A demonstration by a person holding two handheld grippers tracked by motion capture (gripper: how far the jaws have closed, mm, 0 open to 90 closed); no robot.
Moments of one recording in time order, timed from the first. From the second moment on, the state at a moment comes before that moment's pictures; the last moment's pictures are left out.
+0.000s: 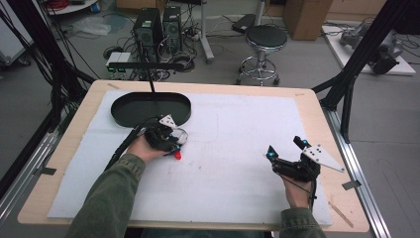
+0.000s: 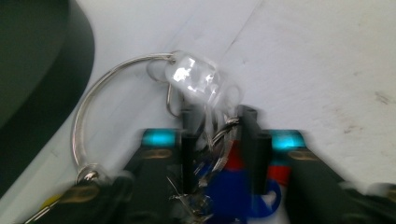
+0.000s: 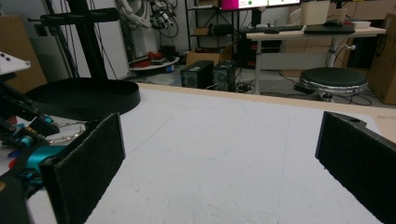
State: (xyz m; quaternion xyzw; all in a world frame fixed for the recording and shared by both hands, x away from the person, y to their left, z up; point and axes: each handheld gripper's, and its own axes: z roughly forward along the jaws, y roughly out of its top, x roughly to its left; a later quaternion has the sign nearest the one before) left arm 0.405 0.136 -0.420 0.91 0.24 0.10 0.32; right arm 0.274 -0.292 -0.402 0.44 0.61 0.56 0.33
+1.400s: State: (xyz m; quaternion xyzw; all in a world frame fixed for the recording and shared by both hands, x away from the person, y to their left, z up) left arm 0.401 0.196 -0.341 0.85 0.27 0.13 0.43; right arm 0.274 -0.291 -0.402 0.44 0.61 0.56 0.33
